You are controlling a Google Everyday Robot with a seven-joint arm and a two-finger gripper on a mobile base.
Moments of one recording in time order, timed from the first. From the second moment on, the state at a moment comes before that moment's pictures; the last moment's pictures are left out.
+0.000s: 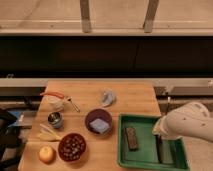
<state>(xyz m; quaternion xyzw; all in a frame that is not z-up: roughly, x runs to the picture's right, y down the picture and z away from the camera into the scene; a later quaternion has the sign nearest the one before) 0.287 0.216 0.677 -0.11 0.20 0.84 0.50</state>
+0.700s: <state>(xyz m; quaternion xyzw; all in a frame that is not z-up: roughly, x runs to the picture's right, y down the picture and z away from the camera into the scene) 0.260 0.190 0.681 -0.13 0.16 0.81 0.55</state>
